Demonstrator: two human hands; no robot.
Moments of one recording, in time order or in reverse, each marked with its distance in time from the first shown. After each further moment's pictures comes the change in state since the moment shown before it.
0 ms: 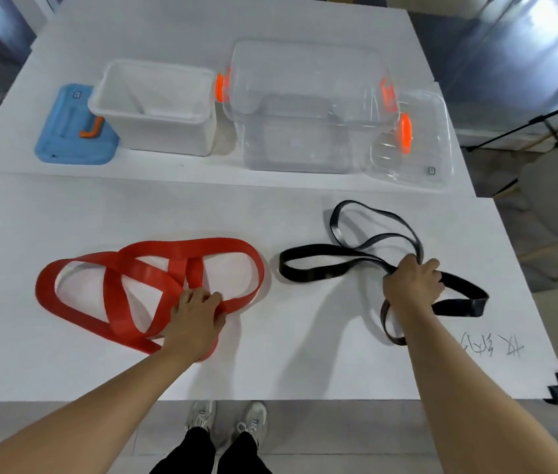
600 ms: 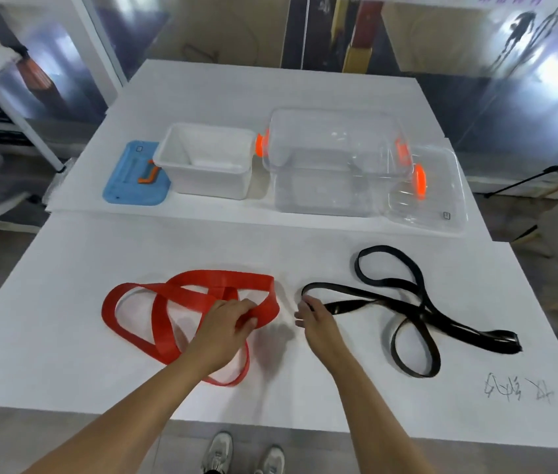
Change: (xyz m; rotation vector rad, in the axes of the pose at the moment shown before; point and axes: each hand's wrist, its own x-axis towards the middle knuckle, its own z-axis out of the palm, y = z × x) left_hand -0.027 0.008 -0.091 -0.386 0.086 0.148; right_hand -0.163 -0.104 0.017 1.039 -0.628 -0.334
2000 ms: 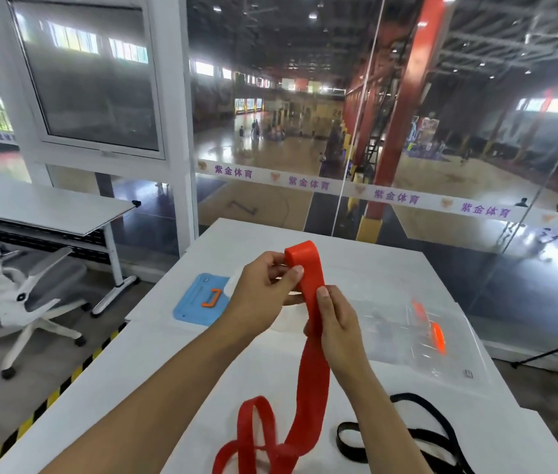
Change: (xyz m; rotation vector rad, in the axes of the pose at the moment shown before) left_hand -0.062 0.162 -0.280 -0.806 0.463 0.170; right_hand -0.159 -0.268 0.053 0.109 0.011 -0.877
